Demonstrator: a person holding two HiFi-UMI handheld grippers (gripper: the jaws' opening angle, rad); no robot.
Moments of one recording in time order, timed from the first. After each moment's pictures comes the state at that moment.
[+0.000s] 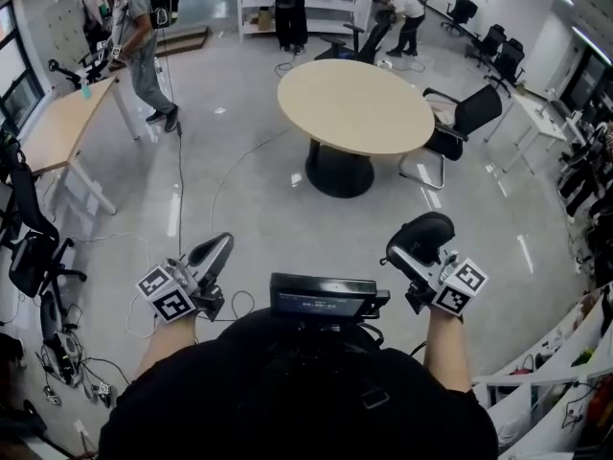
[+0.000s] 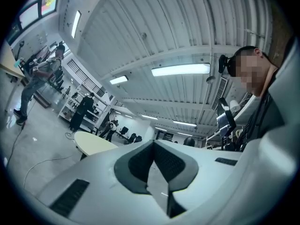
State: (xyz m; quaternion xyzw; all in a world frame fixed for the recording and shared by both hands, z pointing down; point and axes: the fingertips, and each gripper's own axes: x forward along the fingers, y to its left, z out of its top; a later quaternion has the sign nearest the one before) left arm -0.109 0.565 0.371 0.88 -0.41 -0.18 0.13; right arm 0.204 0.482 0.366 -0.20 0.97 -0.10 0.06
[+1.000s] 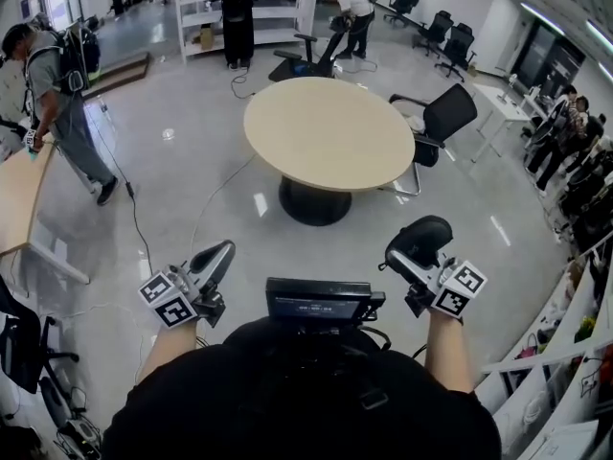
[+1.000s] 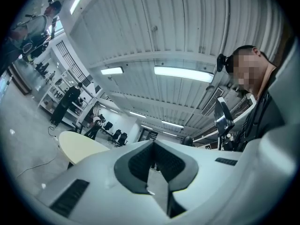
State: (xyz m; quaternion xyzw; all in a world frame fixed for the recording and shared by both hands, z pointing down) left arm -0.224 0.325 0.374 0.92 -0.30 -0.19 0.14; right arm 0.096 0.310 0.353 -0.31 0.95 -0.08 0.05
